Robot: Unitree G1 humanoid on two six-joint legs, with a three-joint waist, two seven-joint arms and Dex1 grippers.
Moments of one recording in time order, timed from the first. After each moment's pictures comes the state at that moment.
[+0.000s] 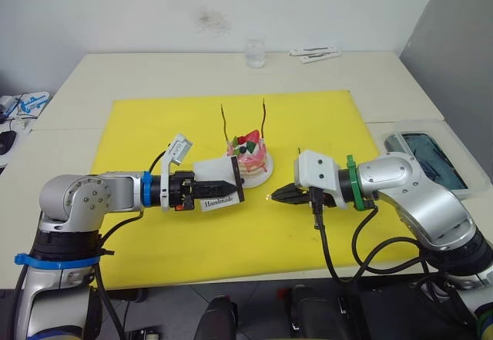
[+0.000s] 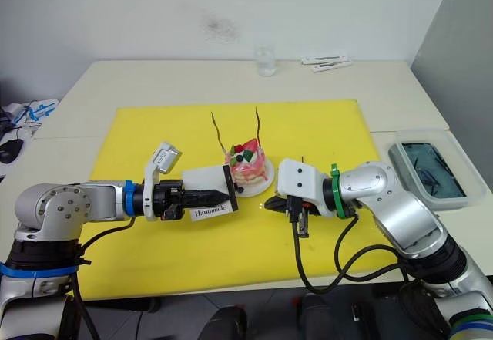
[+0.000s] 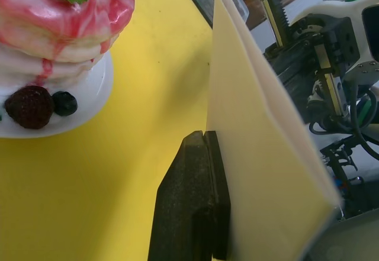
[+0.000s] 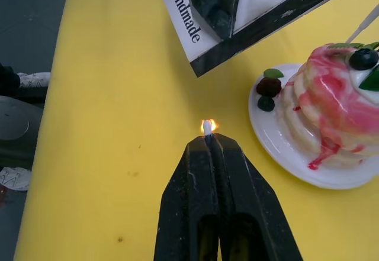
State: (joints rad) left arm -0.51 0.72 0.12 -0.08 -0.96 1.34 -0.93; right arm -0.63 -0.68 0.35 -0.51 0.27 0.75 1.03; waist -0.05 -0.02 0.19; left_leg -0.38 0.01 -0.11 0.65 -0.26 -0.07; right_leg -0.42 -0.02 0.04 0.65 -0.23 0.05
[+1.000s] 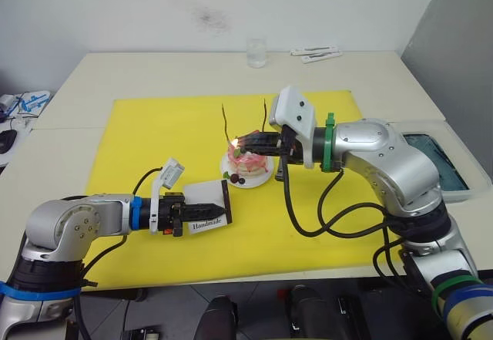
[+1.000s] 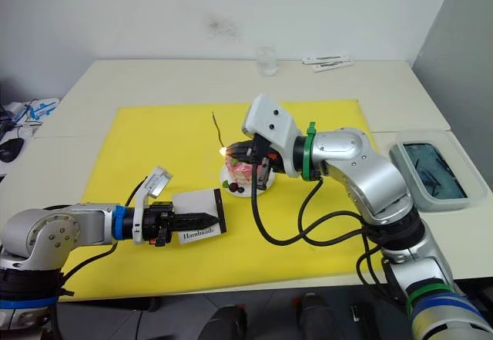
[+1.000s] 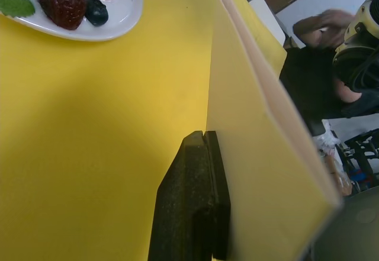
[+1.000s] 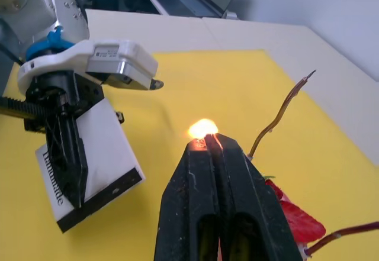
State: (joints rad) left arm -0.30 0.81 0.11 -0.19 -0.94 1.23 -0.96; right arm -0.85 -0.39 0.29 -0.34 0.33 0.82 0.77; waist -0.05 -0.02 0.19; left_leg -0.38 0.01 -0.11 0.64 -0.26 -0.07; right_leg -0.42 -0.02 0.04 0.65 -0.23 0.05
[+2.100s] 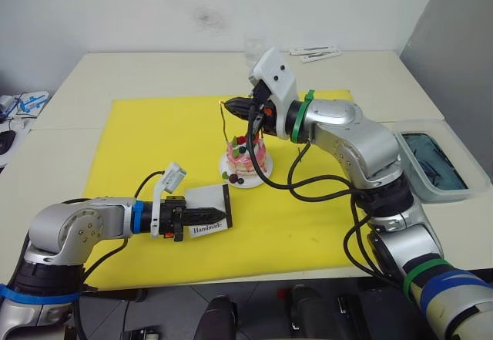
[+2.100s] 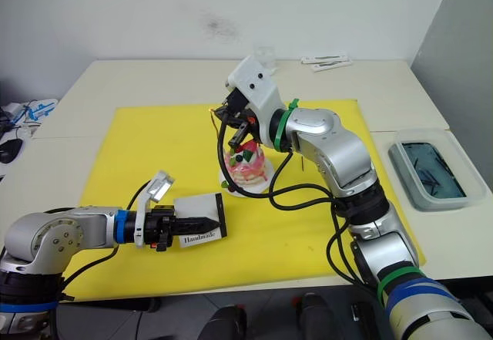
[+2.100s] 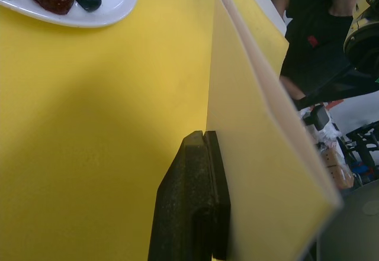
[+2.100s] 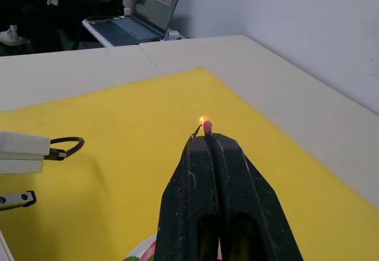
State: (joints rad) left arm -0.29 0.82 0.08 -0.19 -0.92 1.19 -0.97; right arm -1.00 -0.23 0.26 -0.06 0.28 0.77 0.61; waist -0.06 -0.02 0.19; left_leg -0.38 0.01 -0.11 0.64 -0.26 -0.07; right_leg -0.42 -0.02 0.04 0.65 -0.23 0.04
